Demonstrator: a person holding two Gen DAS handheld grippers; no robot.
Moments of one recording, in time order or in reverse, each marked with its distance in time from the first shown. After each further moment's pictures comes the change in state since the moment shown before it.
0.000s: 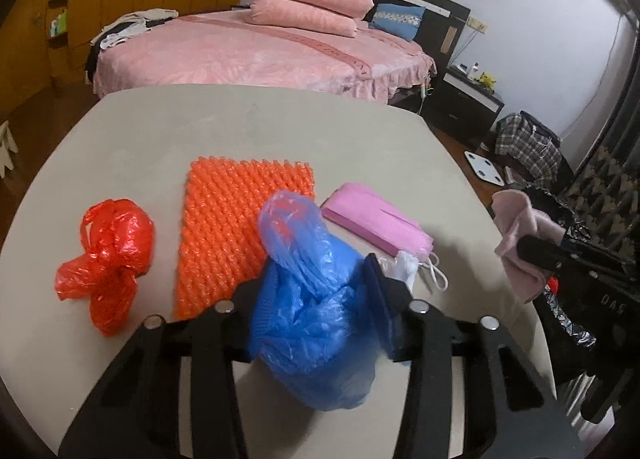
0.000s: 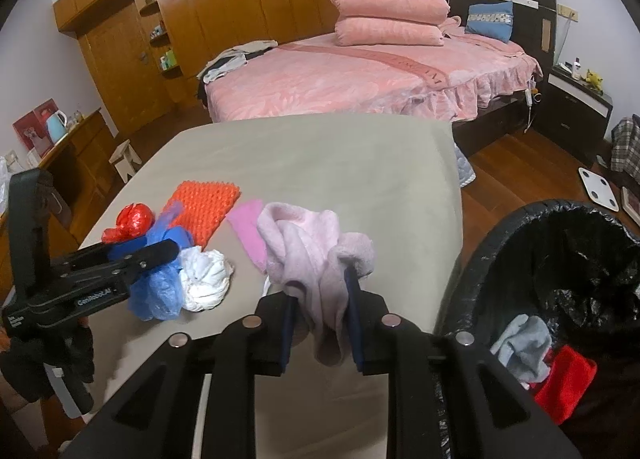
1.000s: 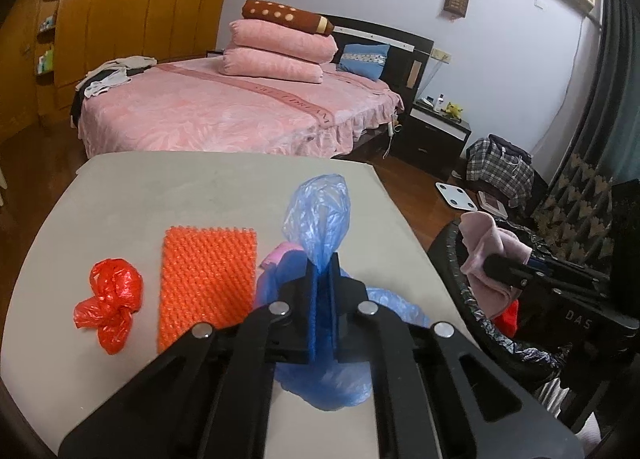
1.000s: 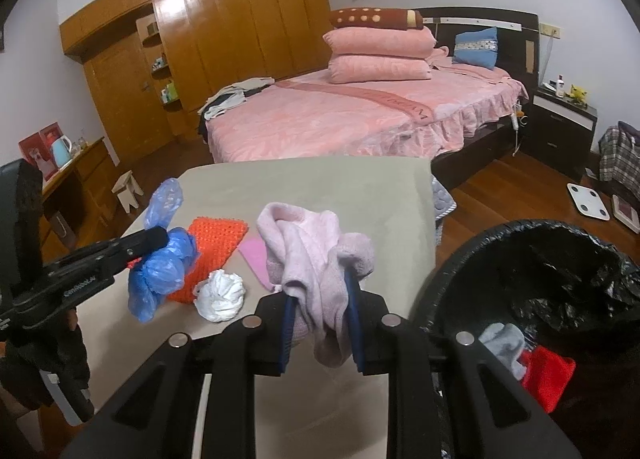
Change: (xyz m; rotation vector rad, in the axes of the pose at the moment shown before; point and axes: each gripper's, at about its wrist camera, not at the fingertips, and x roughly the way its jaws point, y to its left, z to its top) left arm -0.058 -0.053 0.013 0.072 -0.161 -0.066; right arm -0.063 -0.004 -0.005 0.031 -0.143 -0.015
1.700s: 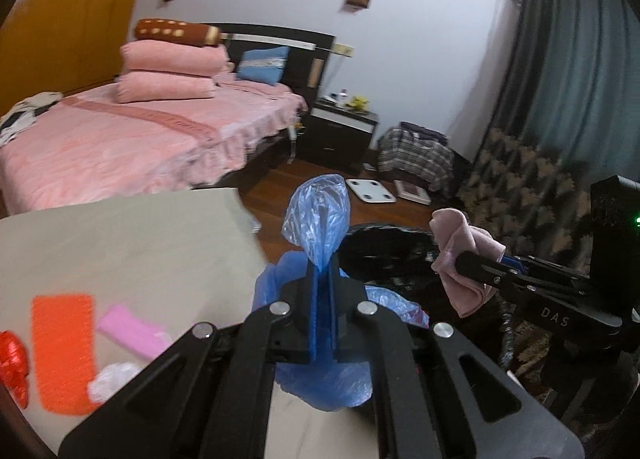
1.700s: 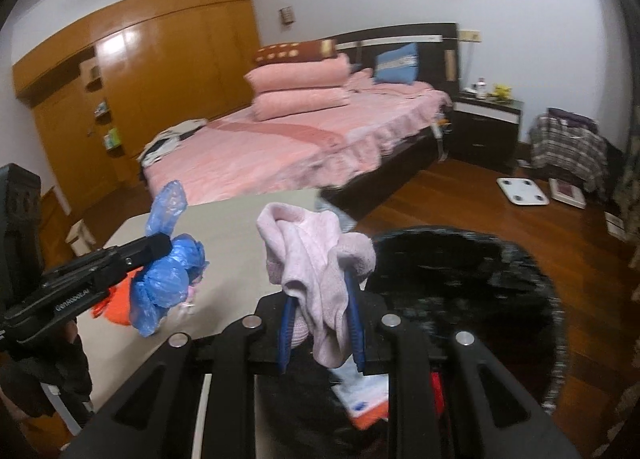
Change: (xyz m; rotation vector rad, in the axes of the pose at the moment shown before) left arm 0.041 -0.147 0.022 0.165 -0.012 -0.299; right arm -0.085 -0.107 0.001 0.137 -0.115 -0.208
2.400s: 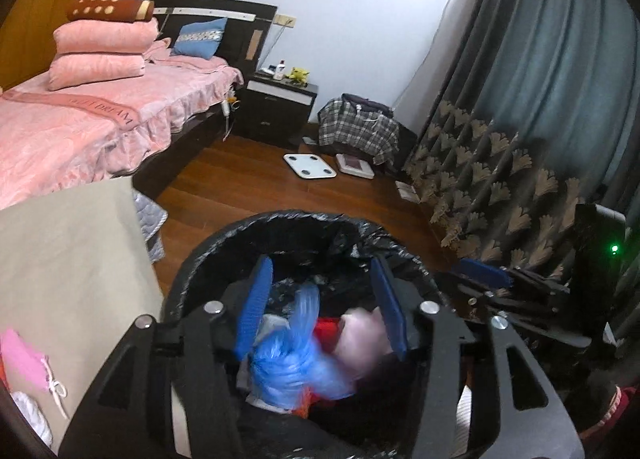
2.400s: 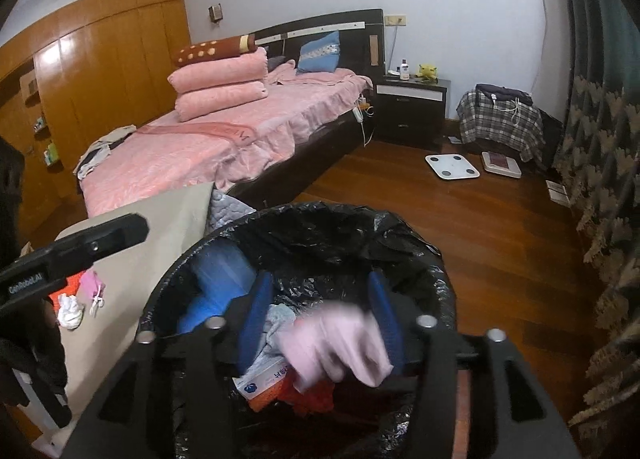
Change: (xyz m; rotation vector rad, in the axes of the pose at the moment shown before) left arm 0.082 -0.068 0.001 0.027 0.099 -0.184; right arm -0.011 -0.106 -0.021 0.096 0.028 -0.211
